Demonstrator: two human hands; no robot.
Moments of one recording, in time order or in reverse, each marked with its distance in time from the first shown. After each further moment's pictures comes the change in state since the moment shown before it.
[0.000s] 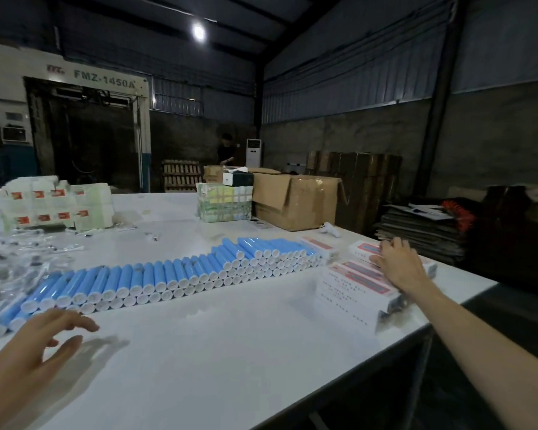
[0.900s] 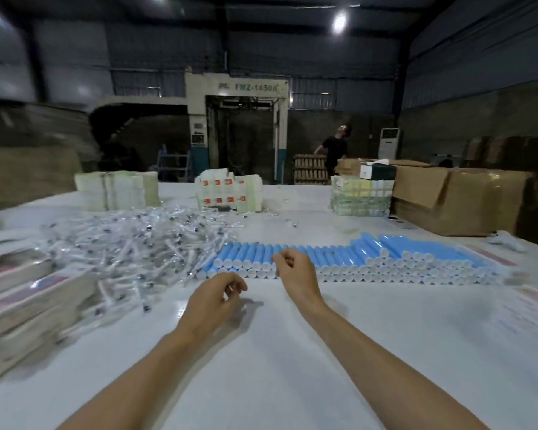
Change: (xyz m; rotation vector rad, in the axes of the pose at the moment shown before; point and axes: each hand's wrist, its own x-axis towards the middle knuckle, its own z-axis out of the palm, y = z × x) left_hand -0.032 0.108 -0.058 0.007 0.064 -0.248; right_hand -0.192 -0.436 -0.014 1.471 -0.369 -0.442
